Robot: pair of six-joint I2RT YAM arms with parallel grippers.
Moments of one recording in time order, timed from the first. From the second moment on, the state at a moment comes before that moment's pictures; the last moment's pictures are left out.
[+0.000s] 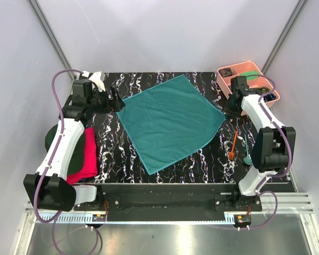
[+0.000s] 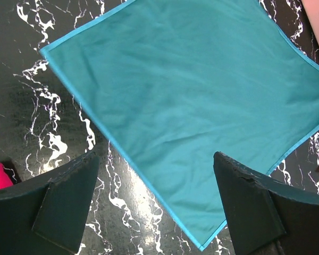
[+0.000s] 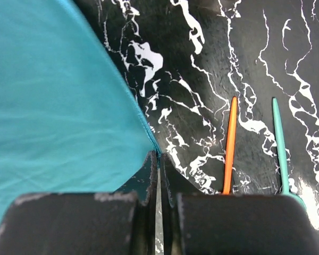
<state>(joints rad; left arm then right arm) -0.09 1.26 1.23 -0.57 0.28 -0.24 0.05 1.71 1.39 -0.79 0.14 0.44</state>
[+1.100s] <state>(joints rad) 0.03 1.21 1.19 -0.52 0.30 -0.29 0.69 2.75 2.58 -0.40 -0.25 0.88</state>
